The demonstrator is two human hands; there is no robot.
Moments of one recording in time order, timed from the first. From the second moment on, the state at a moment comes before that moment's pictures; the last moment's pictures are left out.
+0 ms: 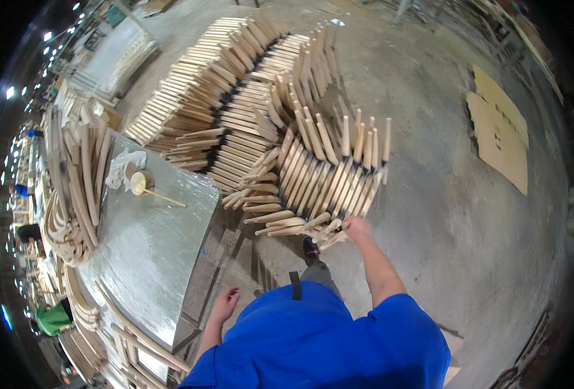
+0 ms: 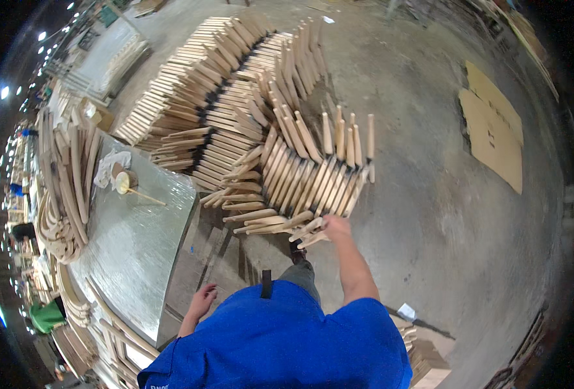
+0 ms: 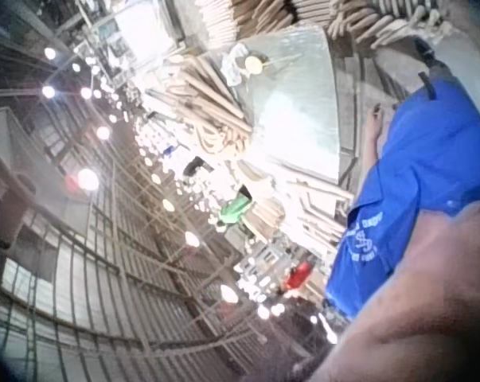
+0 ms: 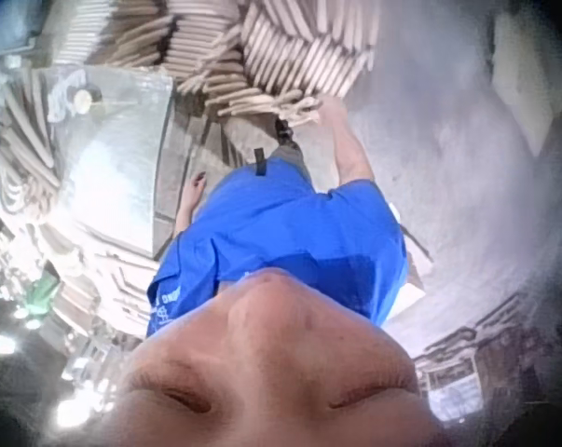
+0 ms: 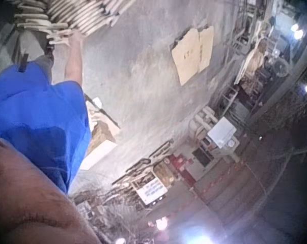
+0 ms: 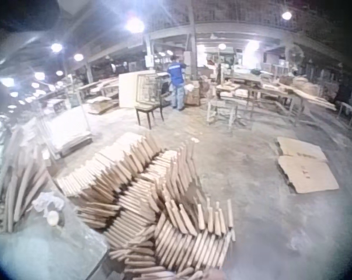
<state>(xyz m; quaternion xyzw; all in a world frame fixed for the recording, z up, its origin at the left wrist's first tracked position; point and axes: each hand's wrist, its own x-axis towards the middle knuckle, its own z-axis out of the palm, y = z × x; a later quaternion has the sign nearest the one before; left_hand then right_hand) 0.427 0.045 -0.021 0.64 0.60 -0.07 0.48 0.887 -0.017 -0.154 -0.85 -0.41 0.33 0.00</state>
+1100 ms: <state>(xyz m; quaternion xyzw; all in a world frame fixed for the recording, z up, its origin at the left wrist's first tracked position) 0.335 -0.021 0.046 0.61 0.49 0.52 0.33 0.510 0.004 0.501 -0.33 -0.81 -0.03 0.49</state>
